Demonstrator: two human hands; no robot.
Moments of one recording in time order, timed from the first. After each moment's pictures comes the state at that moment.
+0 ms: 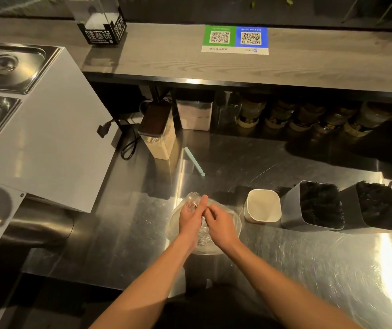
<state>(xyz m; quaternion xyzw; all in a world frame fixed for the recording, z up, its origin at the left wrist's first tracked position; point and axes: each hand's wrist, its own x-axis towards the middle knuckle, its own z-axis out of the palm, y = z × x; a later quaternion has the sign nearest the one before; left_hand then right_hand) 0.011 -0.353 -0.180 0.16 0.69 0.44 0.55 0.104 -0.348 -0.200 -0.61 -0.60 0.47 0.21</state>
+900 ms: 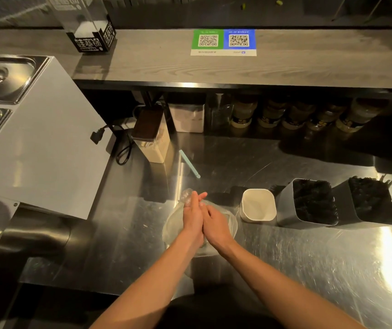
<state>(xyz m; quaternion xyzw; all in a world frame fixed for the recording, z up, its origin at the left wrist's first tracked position) 0.033 -0.339 -0.170 0.13 0.68 0.44 0.56 0.097 -0.348 -0.175 -0.62 -0.51 0.55 0.24</state>
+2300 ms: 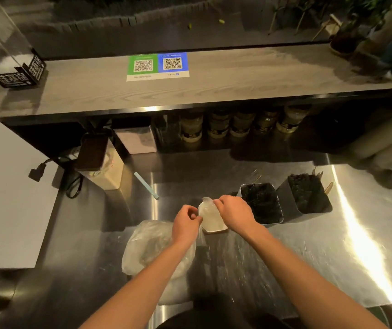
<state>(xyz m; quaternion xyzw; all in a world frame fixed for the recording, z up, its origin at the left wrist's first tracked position) 0.109 -0.298 -0.196 0.45 0.73 0.22 0.47 0.262 -0.276 -0.143 -0.71 -0.64 0.27 0.01</state>
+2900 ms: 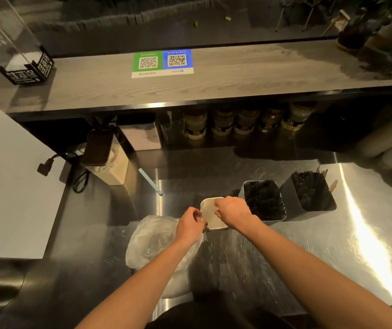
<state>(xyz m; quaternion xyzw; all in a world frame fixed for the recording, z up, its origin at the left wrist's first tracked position) 0.111 -0.309 -0.204 0.47 0.73 0.16 0.47 0.257 -0.269 -0.158 -0.60 -0.76 0.16 -0.17</state>
